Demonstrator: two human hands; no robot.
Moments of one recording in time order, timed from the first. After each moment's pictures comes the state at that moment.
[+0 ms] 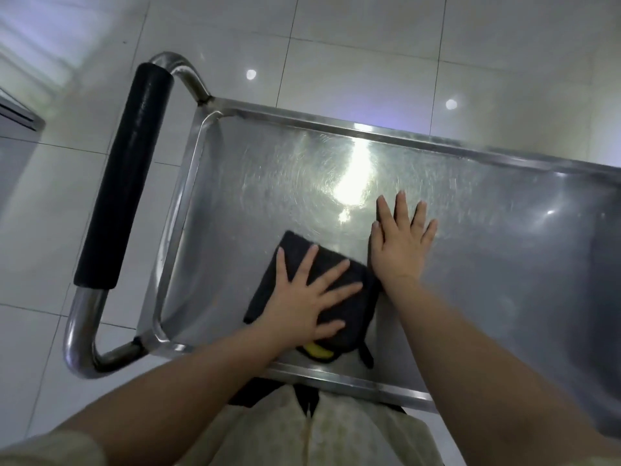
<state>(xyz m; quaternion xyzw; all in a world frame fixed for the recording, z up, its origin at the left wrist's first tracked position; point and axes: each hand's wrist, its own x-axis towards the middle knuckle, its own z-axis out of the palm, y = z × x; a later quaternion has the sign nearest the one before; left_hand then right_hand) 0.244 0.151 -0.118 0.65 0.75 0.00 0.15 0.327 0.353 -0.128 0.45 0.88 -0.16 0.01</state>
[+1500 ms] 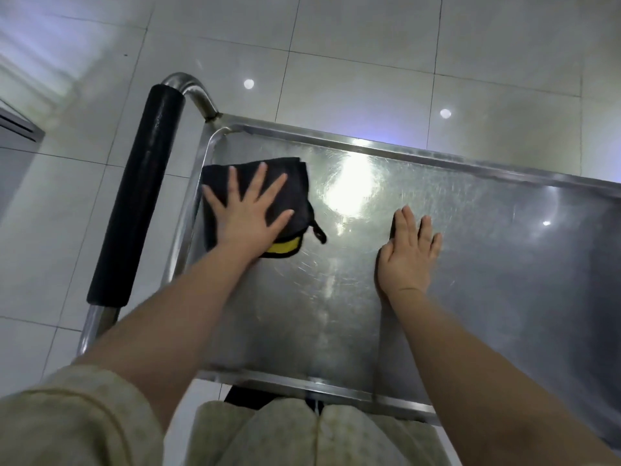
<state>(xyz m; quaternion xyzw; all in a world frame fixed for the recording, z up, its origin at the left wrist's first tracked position) 0.081 0.194 -0.120 0.39 0.91 -0.02 0.12 0.323 0.355 -0.125 0.48 0.86 -0.17 0.01</state>
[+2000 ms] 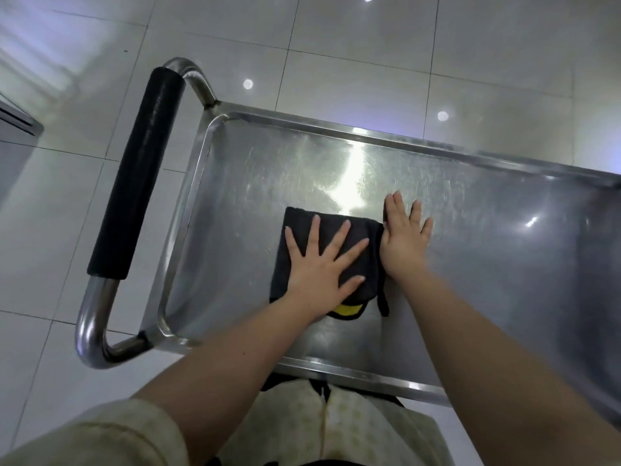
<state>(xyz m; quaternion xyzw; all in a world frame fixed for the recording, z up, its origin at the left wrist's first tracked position) 0.246 0.204 -0.114 0.55 0.82 -0.02 0.15 0.331 0.366 -0.114 0.43 0.88 -0.22 0.05</state>
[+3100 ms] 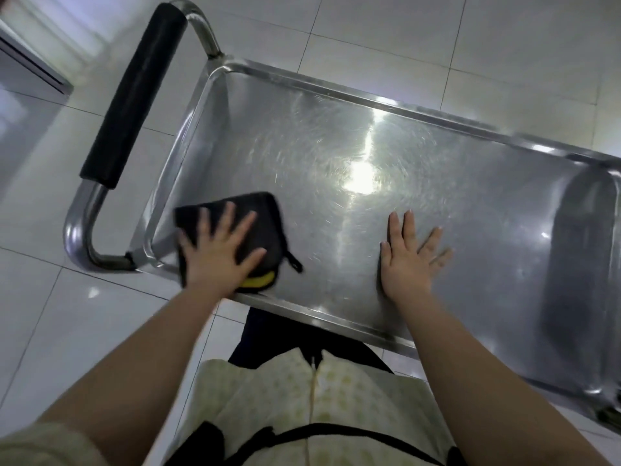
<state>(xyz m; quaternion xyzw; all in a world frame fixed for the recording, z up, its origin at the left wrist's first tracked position) 0.255 0.056 -0.112 0.30 0.94 -0.02 0.16 0.458 0.330 -0.119 0.43 0.87 -0.17 0.17</state>
